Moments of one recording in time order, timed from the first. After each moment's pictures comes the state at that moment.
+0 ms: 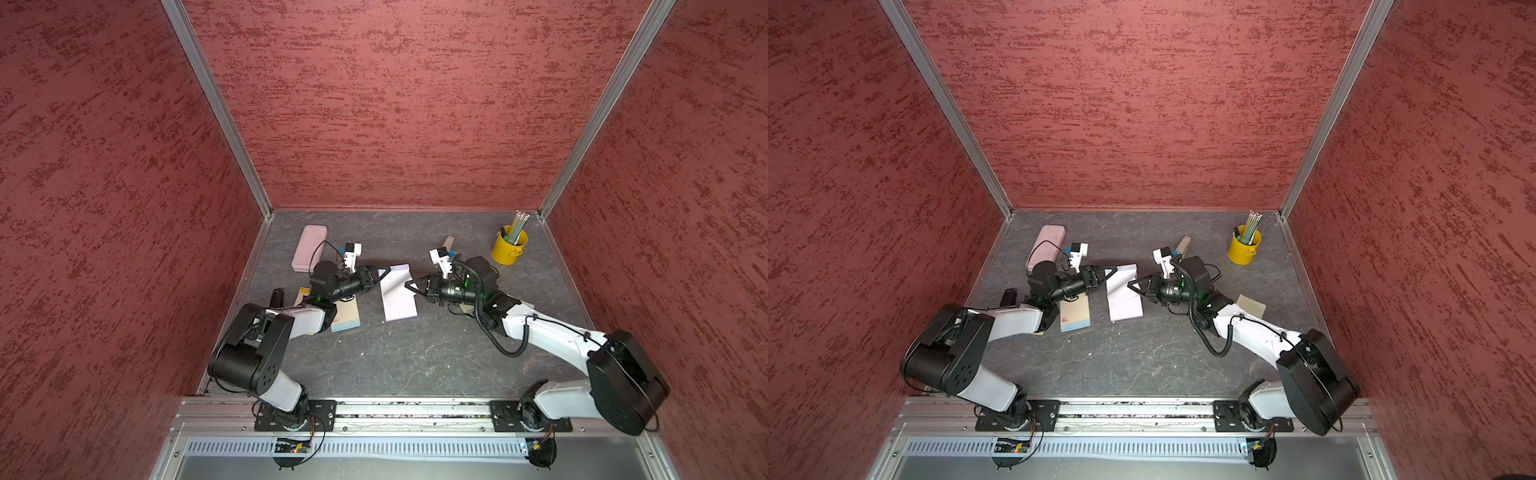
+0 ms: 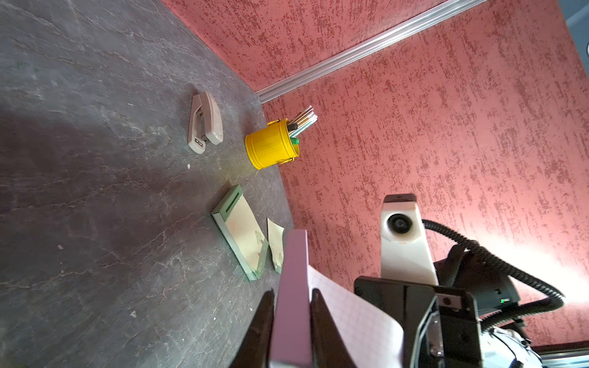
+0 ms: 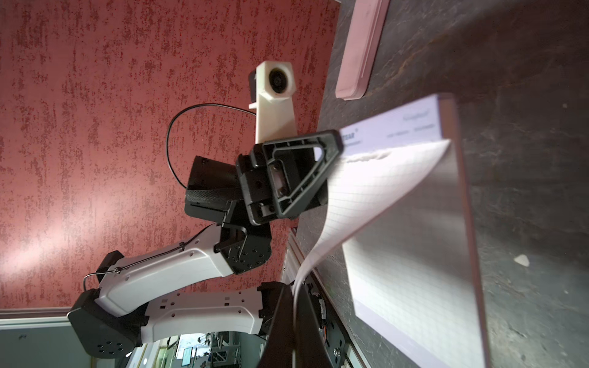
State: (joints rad) left arm -0.30 1.55 0.55 0.92 0.78 -1.12; right arm 0.60 1.36 0.71 0.41 -0.66 1.17
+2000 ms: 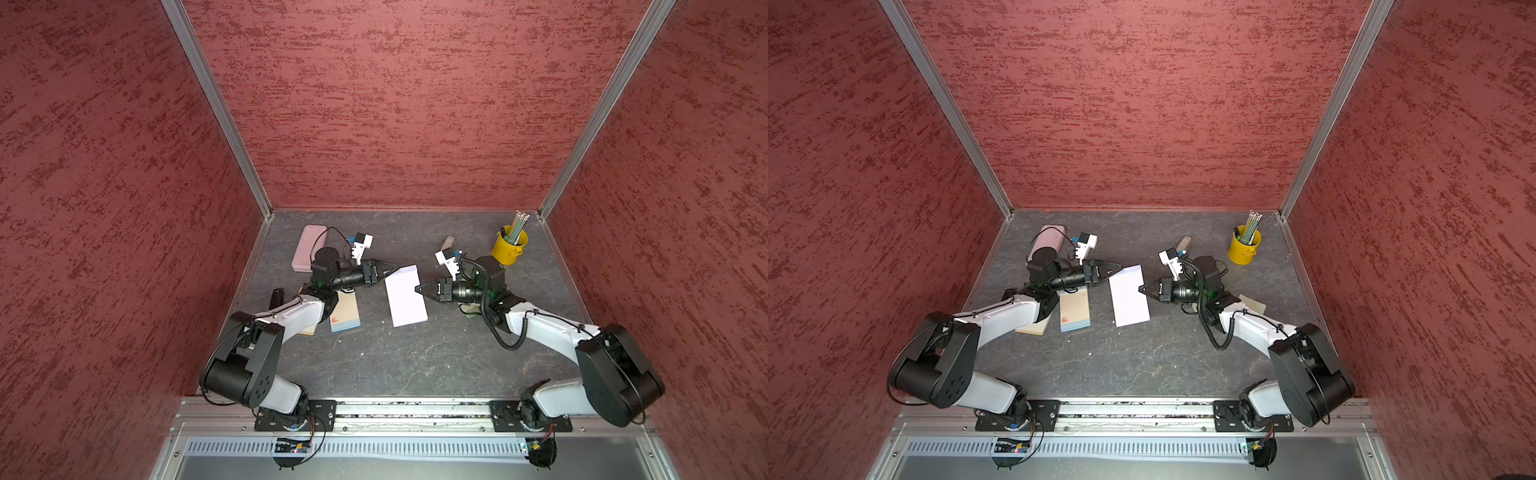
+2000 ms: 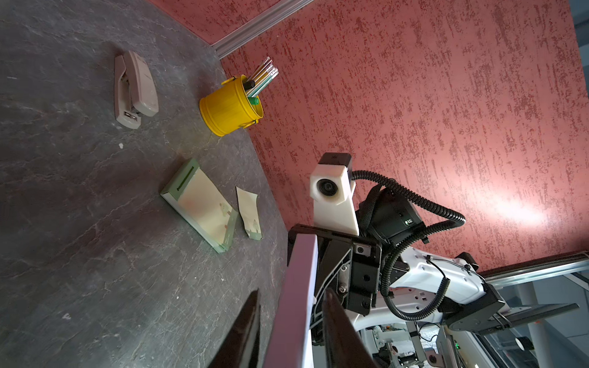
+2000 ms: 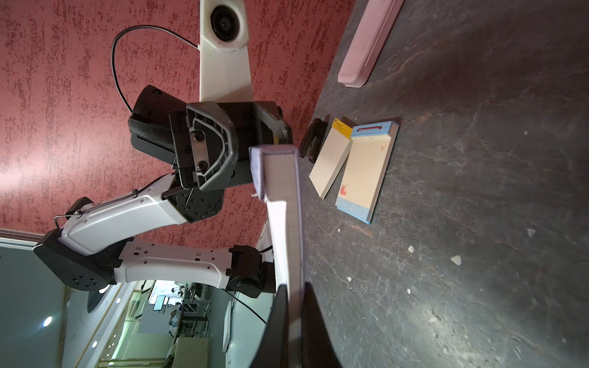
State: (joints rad) left arm -0.32 1.48 0.68 0.70 0.97 -1.04; right arm 0.48 1.41 0.67 0.47 -0.91 0.92
